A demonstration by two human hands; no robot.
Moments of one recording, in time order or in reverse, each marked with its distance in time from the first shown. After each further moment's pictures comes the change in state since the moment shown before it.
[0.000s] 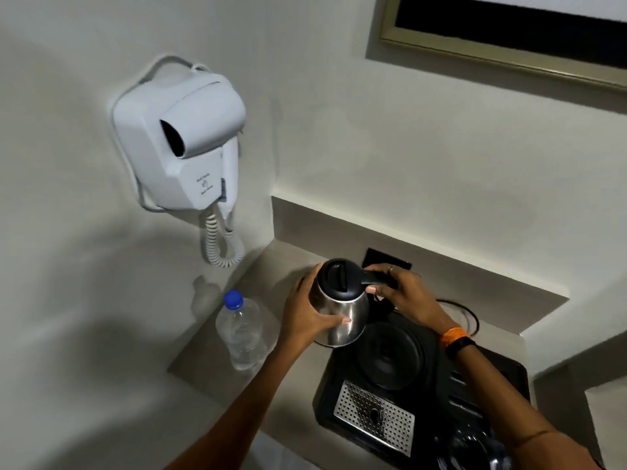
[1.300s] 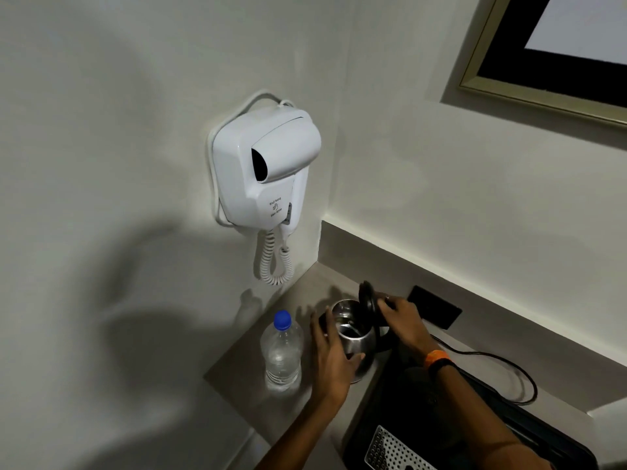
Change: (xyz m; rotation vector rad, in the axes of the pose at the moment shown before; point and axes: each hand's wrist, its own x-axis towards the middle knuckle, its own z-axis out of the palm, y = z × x) left_hand -0.029 -0.003 0.001 0.286 0.247 -0.208; right_hand 0.071 -0.030 0.079 0.120 0.009 0.228
